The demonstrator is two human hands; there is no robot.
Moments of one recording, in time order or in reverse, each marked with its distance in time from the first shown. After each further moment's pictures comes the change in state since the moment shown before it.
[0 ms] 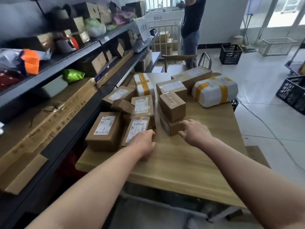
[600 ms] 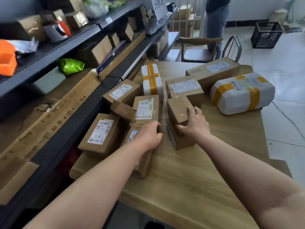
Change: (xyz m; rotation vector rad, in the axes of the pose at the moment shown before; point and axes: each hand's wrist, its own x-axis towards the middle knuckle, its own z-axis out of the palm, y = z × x) left_hand 0.128 0.019 -0.023 -0.228 0.029 -0.138; right_hand 0.163 0.011 0.016 0.257 -0.011 0.070
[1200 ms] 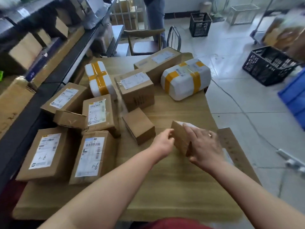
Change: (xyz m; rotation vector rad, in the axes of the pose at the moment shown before) left_hand -0.001 0.105 0.128 -0.385 -0.370 0.171; right_hand -0.131 0.138 -0.026 -0.417 0.112 -0.073
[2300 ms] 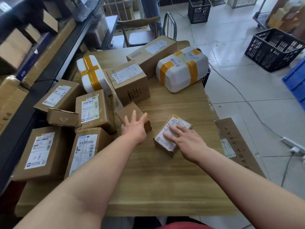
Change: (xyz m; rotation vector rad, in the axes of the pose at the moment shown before) left_hand 0.030 -0.027 -0.049 0.744 0.135 -0.178; right_hand 0.030 -0.011 0.014 -0.077 -0.431 -0.165
